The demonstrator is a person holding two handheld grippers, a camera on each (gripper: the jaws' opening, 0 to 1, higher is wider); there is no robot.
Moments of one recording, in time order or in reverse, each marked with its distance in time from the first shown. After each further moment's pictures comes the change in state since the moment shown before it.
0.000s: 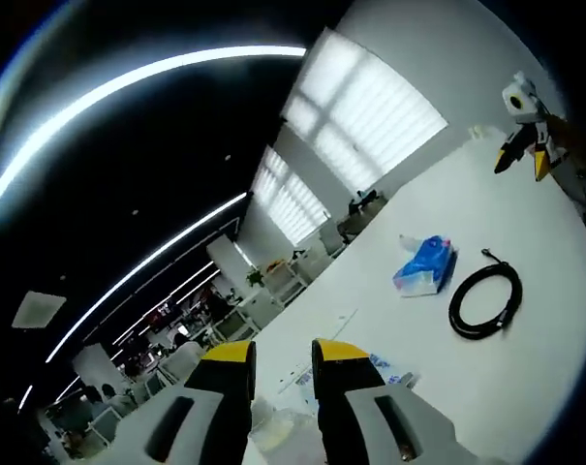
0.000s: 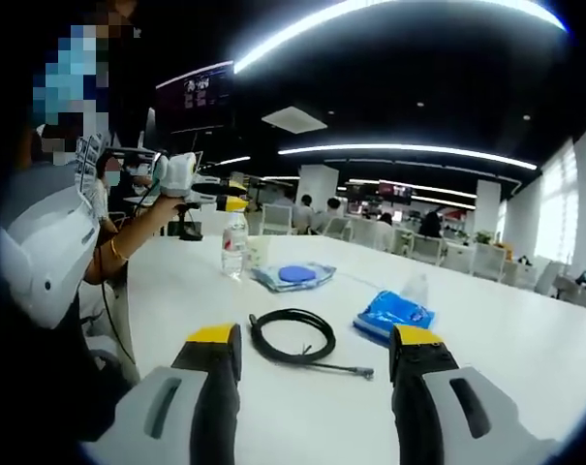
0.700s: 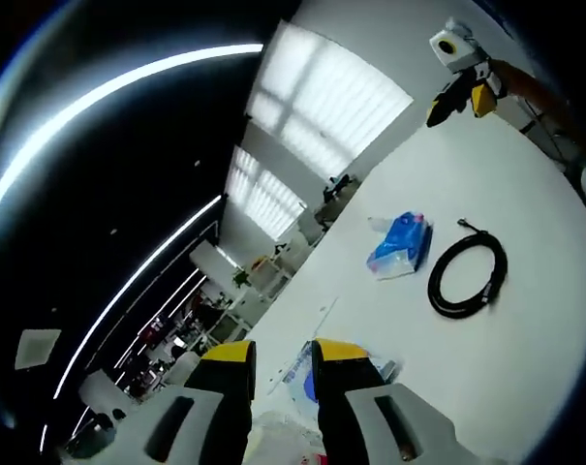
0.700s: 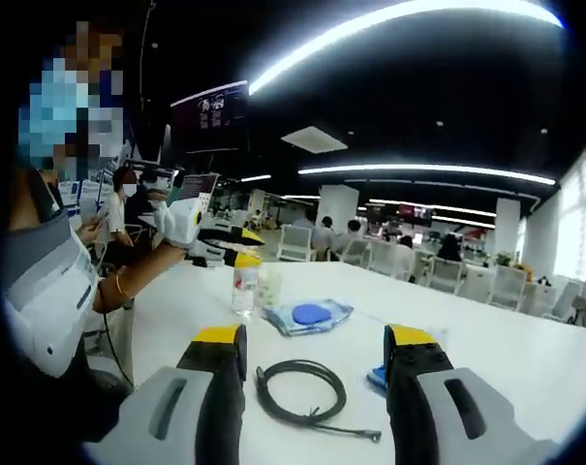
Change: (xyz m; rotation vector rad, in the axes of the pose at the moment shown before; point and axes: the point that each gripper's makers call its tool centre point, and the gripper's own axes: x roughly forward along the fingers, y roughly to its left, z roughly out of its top) left arm 0.009 -0.040 0.000 0.135 0.019 -0.101; right arm 0.043 0.005 0.060 -0.042 -0.080 0.096
